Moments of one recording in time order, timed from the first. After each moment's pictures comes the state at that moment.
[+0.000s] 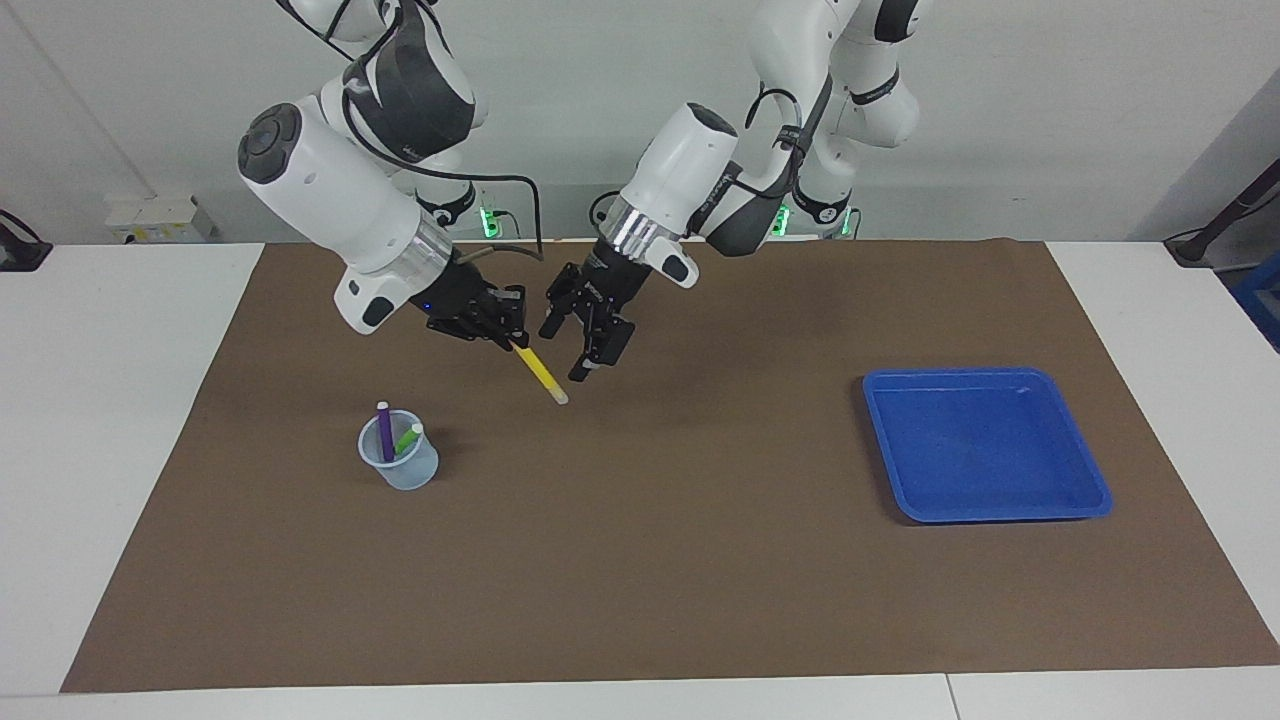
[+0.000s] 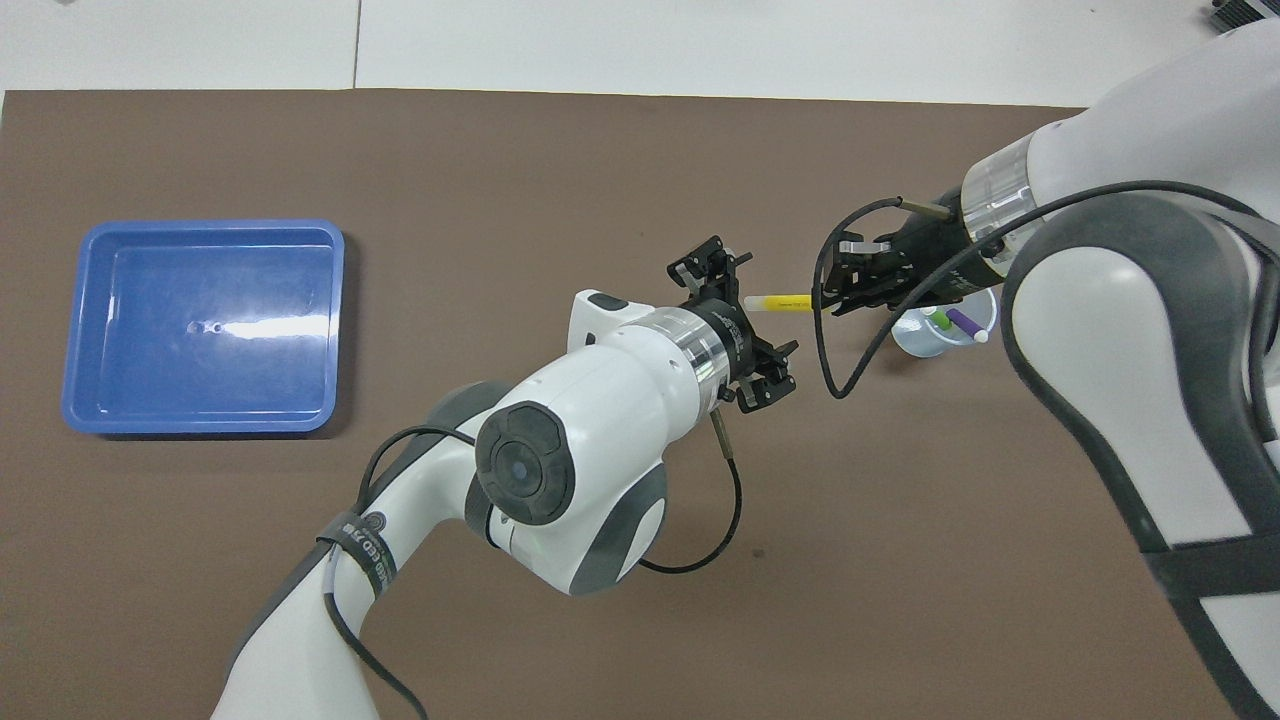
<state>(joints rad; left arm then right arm) -0.66 0.34 -0.15 -1.74 -0.30 2.85 -2.46 0.10 0.22 0.13 -1.54 0.42 1.77 0.27</state>
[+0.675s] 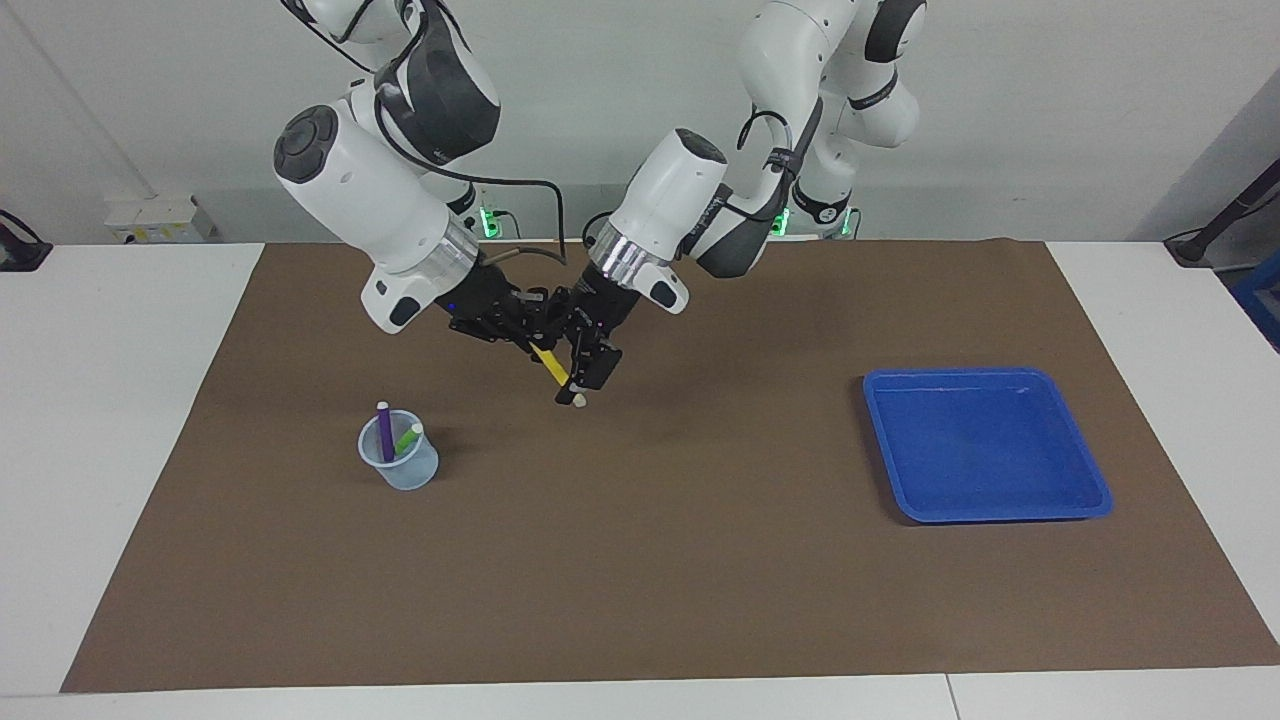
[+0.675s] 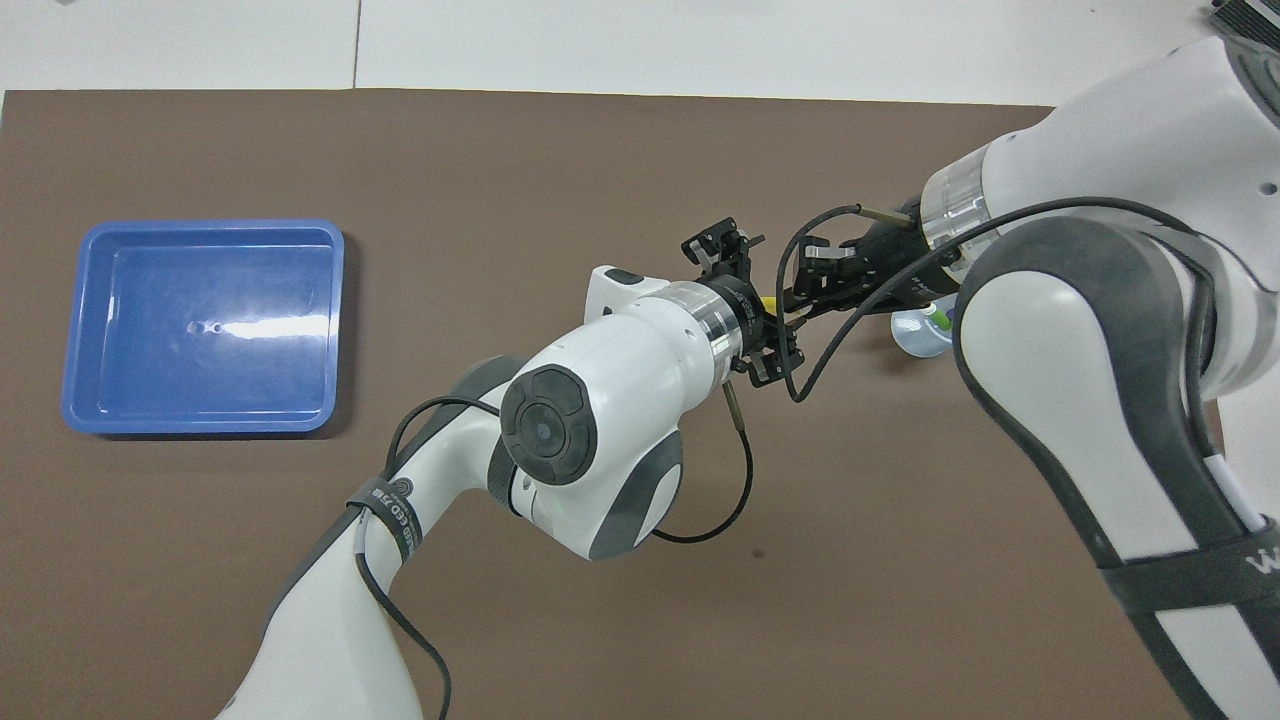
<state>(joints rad) -0.66 0.39 -0.15 -1.69 -0.30 2.81 -2.40 0.12 0.22 0.13 -1.55 0.42 1.79 0.29</state>
